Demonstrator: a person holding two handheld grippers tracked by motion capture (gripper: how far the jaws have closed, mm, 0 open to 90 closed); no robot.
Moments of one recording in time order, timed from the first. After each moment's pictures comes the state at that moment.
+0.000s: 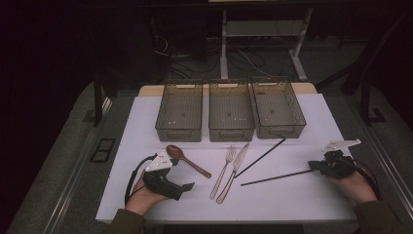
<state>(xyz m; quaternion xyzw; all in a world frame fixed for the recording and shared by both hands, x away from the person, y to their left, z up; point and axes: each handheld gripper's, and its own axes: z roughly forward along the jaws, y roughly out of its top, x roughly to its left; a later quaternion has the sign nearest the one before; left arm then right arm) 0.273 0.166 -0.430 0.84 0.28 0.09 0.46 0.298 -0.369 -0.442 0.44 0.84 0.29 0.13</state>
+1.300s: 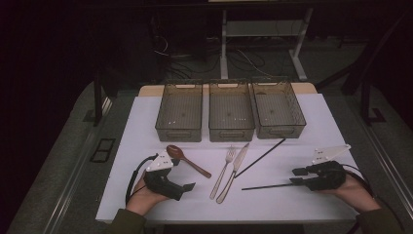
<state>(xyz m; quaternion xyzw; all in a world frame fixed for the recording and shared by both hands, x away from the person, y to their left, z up) 0.273 0.164 -0.430 0.84 0.28 0.08 0.46 0.279 -0.326 -0.426 0.27 0.89 0.37 0.03</state>
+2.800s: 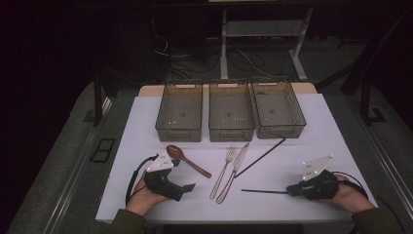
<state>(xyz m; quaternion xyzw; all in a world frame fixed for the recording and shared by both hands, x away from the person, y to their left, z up) 0.272 0.163 -0.432 0.84 0.27 0.08 0.46 0.266 -0.312 -0.440 0.16 0.94 0.32 0.01</state>
